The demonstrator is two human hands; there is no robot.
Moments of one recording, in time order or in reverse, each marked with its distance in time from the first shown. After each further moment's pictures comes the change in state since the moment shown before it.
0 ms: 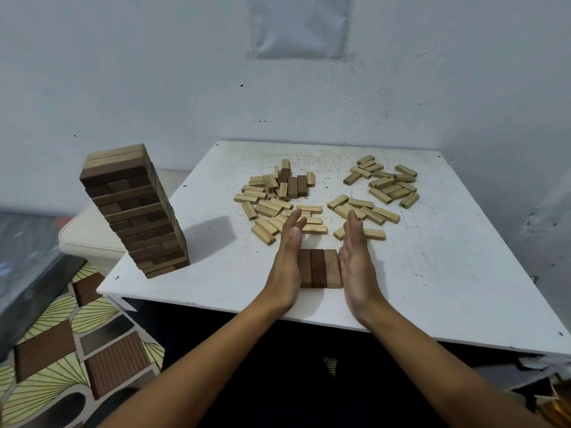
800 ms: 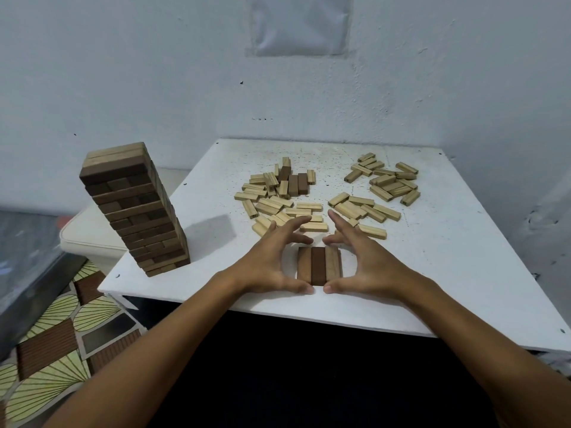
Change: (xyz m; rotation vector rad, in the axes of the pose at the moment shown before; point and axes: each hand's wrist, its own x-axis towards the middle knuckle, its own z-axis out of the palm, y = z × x) left_hand 0.021 0.008 -0.060 0.769 -0.425 0.174; right_hand 0.022 -0.010 -0.058 -0.902 -0.460 -0.113
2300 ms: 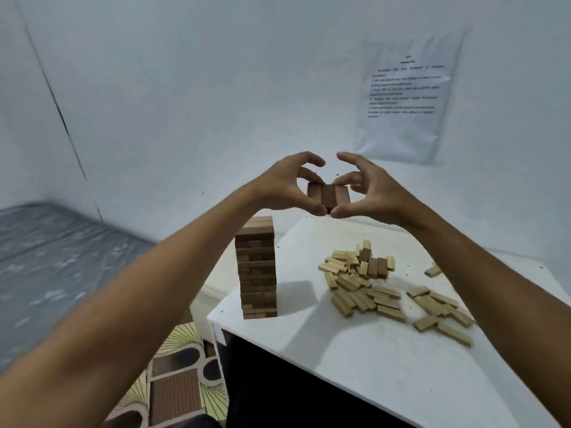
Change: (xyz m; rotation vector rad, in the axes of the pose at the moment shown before) left_hand -0.008 0.079 -0.235 0.120 0.359 -0.083; right_hand 0.126 -0.197 -0.085 0.096 0.070 -0.519
